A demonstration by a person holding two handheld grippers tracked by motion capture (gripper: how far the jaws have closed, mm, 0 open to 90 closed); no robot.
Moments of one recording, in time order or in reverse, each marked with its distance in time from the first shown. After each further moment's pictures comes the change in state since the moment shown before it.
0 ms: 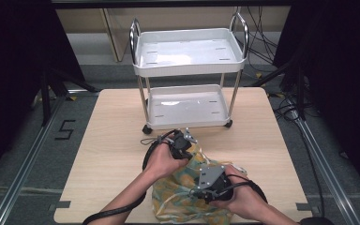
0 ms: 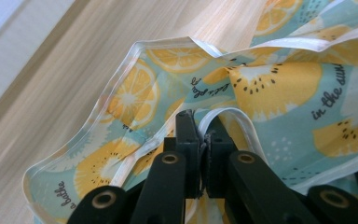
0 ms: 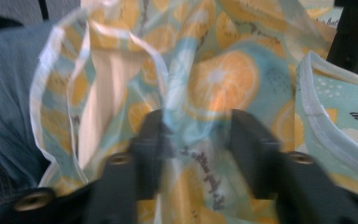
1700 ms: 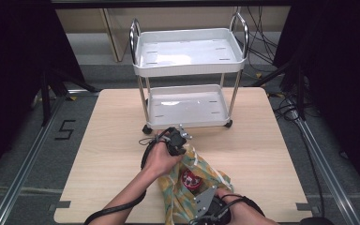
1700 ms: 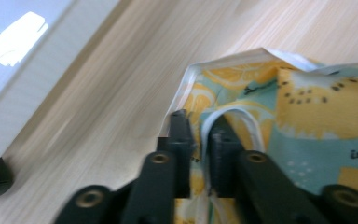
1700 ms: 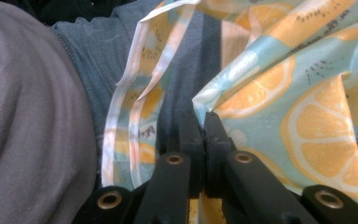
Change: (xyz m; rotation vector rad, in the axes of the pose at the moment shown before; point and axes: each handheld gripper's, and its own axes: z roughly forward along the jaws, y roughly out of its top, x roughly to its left) left arm 0.016 -0.010 0.004 -0.016 0.129 -0.066; right arm 0.047 -0.013 0.019 0.086 0.359 -0.005
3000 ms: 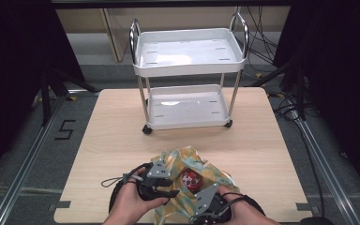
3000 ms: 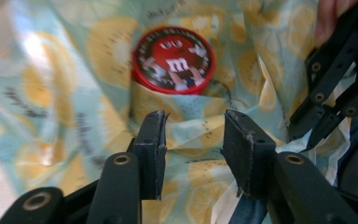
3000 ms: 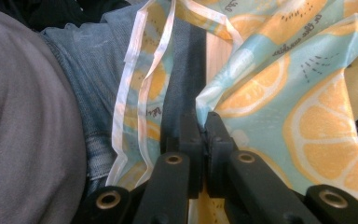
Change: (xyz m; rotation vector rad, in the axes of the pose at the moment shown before) left arm -0.062 -0.085 -0.069 -0.087 -0.248 -0.018; right arm -0.002 0.001 -0.005 -0.016 -0.026 0.029
